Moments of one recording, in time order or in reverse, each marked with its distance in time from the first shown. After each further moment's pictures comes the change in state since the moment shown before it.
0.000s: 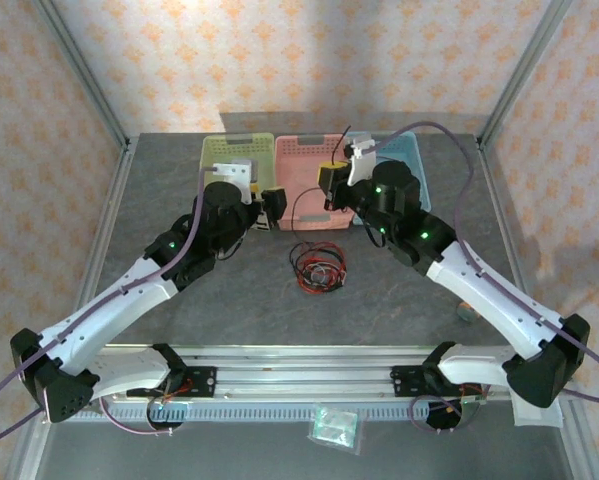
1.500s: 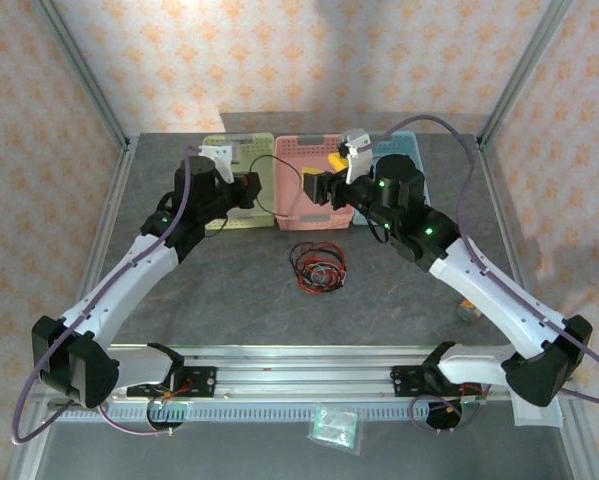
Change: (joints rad) left arm 0.316 0.111 0.000 0.095 0.402 -0.049; right arm -0.007 0.007 0.033 -0.030 -0.061 -0.103
